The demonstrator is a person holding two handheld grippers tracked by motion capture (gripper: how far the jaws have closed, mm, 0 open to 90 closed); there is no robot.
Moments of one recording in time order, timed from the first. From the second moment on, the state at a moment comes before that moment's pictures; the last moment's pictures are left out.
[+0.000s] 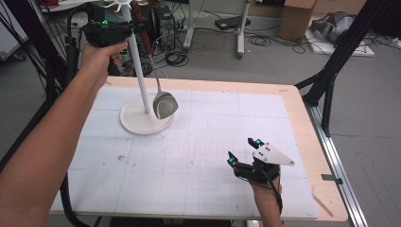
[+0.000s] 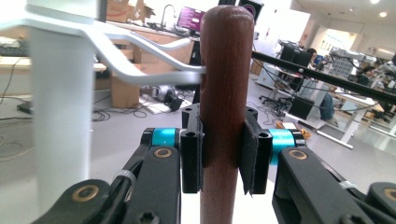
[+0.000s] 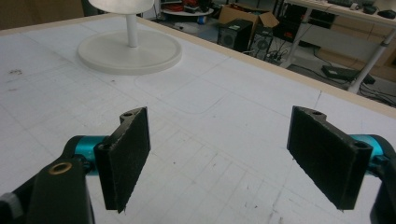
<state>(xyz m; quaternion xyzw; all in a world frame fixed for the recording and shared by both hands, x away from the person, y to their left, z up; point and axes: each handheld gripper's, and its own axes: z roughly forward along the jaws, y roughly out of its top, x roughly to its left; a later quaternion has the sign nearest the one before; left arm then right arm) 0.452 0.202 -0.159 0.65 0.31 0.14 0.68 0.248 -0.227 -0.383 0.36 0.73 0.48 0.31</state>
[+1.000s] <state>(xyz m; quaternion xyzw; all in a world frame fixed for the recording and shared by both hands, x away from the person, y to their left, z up) 0.356 0.241 -0.254 0.64 0.31 0.24 0.66 0.247 -0.257 -0.396 0.42 0.72 0.45 0.31</state>
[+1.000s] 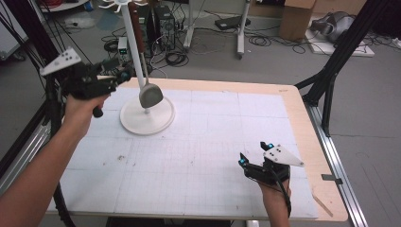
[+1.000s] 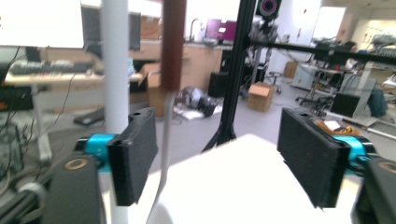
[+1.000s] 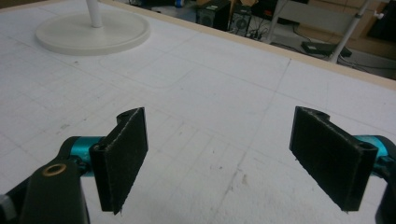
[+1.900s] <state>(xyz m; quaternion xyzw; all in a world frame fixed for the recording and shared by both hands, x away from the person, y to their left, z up) 0.275 0.273 -0.381 0.67 0.34 0.23 0.62 0.234 -0.263 -0.405 0.43 0.72 0.45 0.30</state>
